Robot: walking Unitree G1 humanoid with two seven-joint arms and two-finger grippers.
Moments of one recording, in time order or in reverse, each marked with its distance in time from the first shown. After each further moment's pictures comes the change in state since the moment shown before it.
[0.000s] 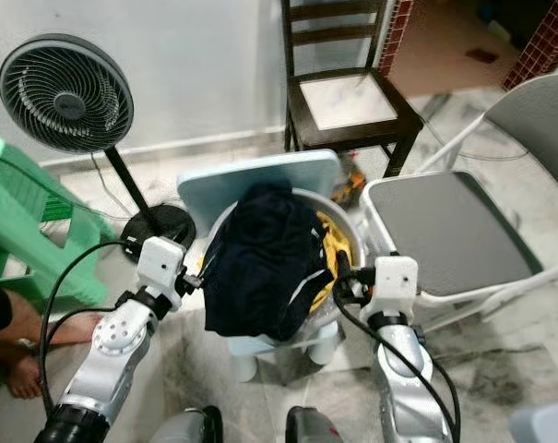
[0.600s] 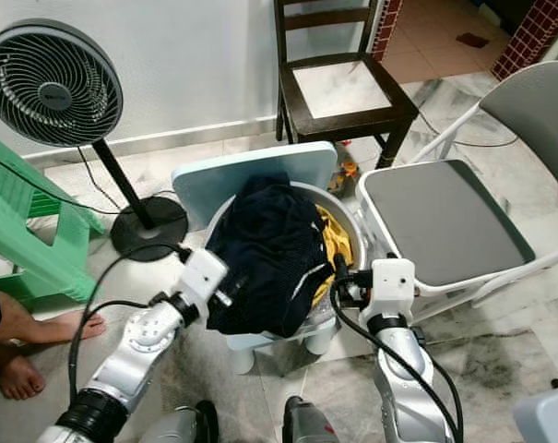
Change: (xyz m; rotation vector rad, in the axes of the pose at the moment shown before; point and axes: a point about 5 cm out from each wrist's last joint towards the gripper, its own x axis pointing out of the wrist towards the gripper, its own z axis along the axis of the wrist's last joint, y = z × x) left arm 0.017 -0.040 -0.018 0.150 0.134 -0.285; right arm -0.003 -0.006 0.006 -0.032 -0.006 0.001
